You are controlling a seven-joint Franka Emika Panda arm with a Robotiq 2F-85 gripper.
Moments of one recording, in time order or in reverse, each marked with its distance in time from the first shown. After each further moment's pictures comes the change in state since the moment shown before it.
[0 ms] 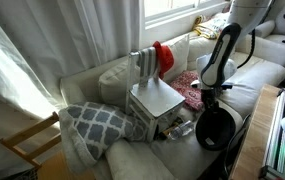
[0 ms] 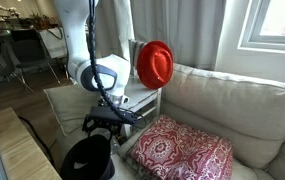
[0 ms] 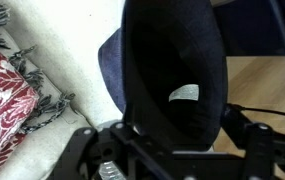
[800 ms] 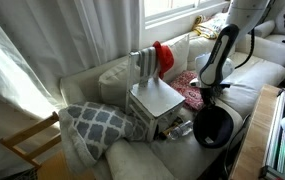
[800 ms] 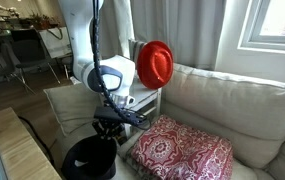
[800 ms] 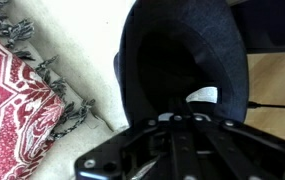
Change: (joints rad) arm -0.002 0.018 -0.023 0.046 -0.036 -0.011 0.075
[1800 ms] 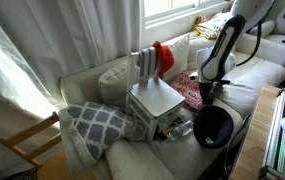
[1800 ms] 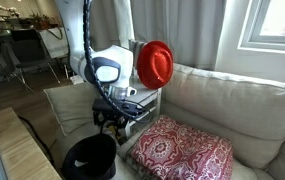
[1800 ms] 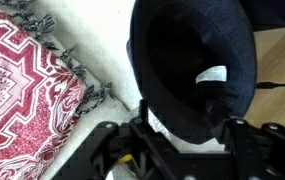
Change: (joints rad) arm -0.015 -0.077 0.022 -0.048 -0.001 0.067 0.078
